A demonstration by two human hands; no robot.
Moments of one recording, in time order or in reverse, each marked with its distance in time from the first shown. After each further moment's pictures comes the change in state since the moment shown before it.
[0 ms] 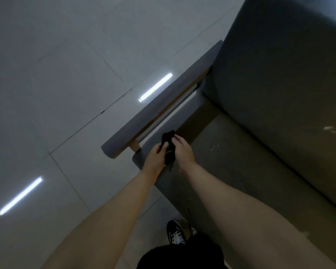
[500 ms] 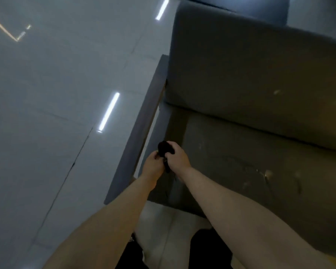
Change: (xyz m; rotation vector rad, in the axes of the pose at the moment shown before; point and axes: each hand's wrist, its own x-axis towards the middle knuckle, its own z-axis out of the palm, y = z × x) left_hand 0.059 0.075 -0.011 0.381 -0.344 0.029; right_hand 0.010 -0.042 0.031 -0.224 0.302 -0.149
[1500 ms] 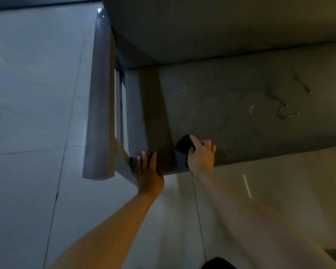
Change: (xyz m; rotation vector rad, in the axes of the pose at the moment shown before) left_hand 0.061 -0.266 -0.067 1.191 -0.035 0.564; right_hand -0.017 0.286 0.082 -0.302 0.777 0.019
